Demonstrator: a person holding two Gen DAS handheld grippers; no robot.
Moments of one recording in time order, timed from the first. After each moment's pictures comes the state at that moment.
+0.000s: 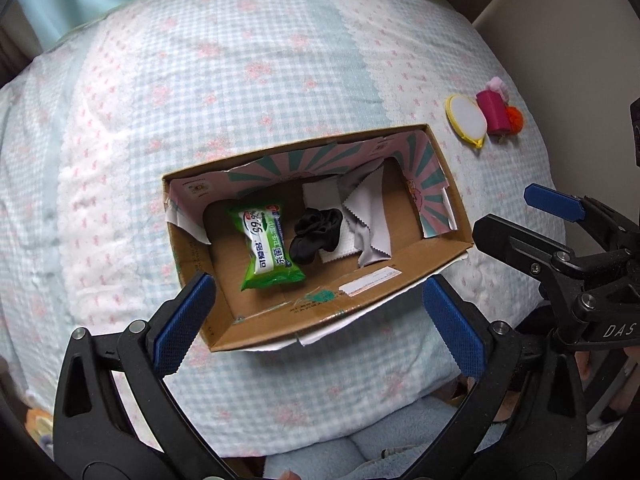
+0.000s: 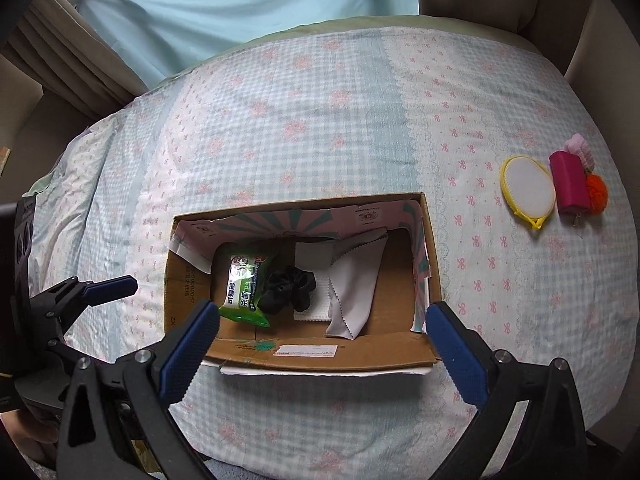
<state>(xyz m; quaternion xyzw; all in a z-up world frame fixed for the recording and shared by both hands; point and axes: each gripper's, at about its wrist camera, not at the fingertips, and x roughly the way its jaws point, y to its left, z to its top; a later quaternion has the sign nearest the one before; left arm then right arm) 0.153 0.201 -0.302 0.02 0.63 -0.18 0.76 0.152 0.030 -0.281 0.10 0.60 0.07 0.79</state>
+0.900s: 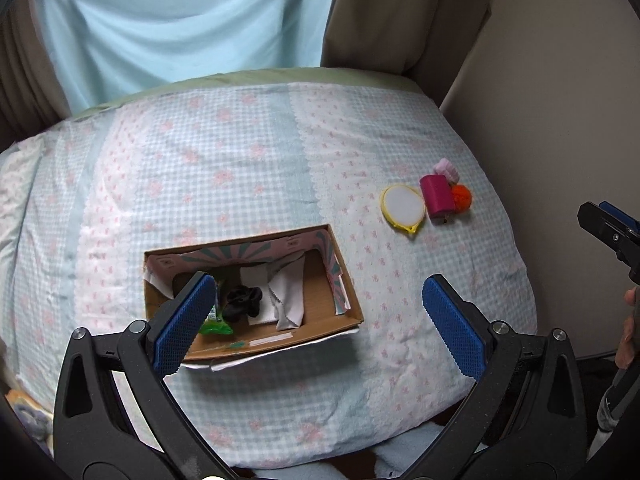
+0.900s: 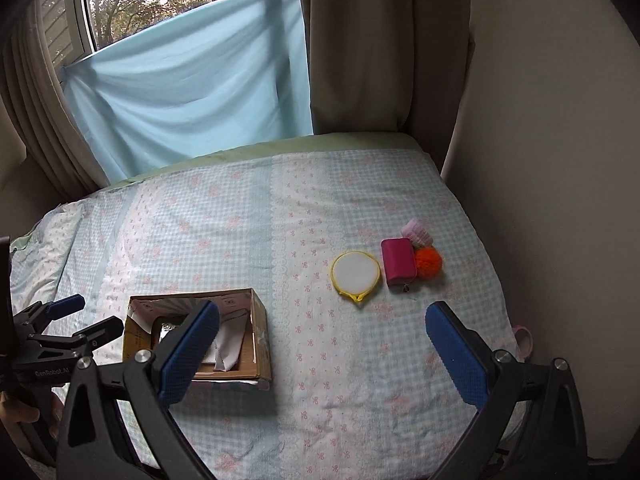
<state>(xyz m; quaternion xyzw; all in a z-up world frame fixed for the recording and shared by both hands) 0.101 0.068 -0.170 0.00 0.50 -0.14 0.85 0.060 -0.144 -0.109 0.07 0.45 -0.05 0.89</state>
